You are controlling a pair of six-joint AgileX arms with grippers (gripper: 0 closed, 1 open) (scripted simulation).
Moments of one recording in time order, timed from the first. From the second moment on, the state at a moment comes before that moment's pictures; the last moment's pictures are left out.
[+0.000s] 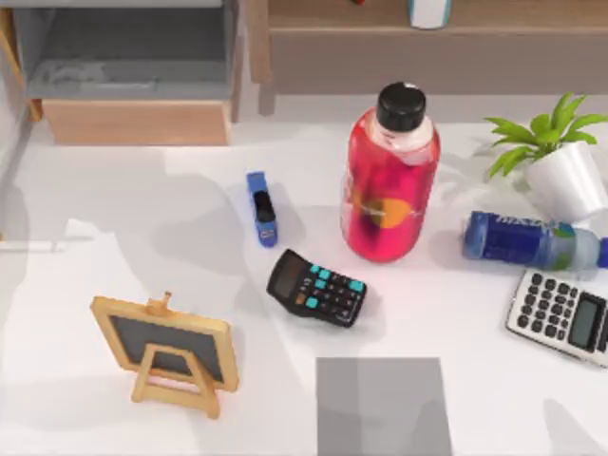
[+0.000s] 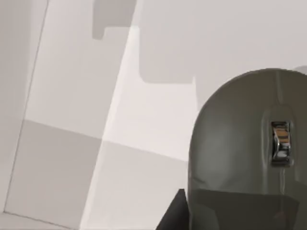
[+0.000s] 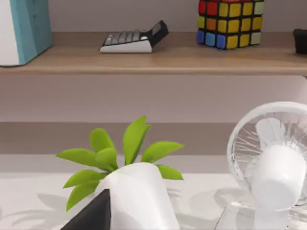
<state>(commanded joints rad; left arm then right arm) 0.32 2.42 2.34 -1.27 0.03 0.08 0.00 0.00 0.00 0.00 0.00 0.00</state>
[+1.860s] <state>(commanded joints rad) -1.10 2.06 1.46 -0.93 -0.09 -1.05 0.00 0.00 0.00 0.00 0.00 0.00</state>
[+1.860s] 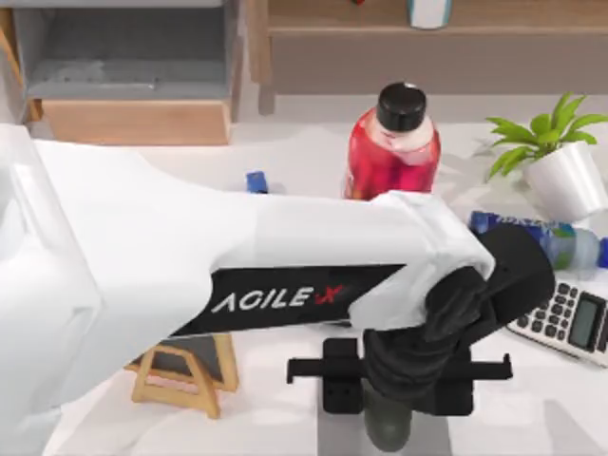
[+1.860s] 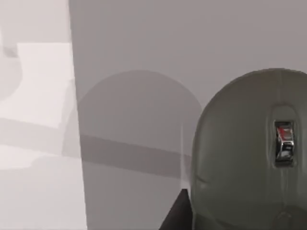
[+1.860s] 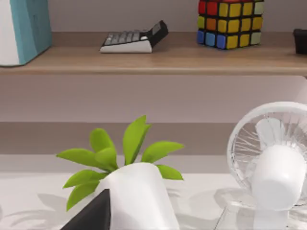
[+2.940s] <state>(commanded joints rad) -1.11 2.03 1.54 -0.78 -0.17 -1.06 0.00 0.00 0.00 0.00 0.00 0.00</state>
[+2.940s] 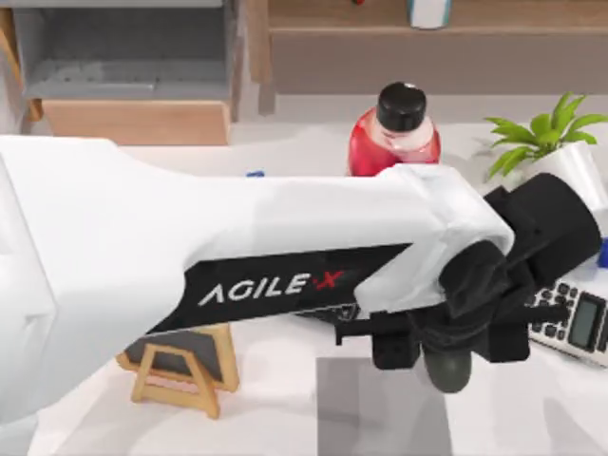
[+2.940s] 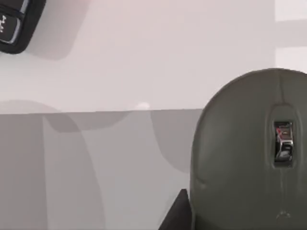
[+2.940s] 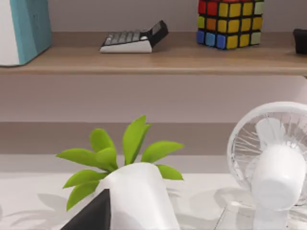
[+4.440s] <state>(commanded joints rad) -1.10 2.07 1.44 -0.90 -0.09 -1.05 0.00 0.00 0.00 0.00 0.00 0.00</state>
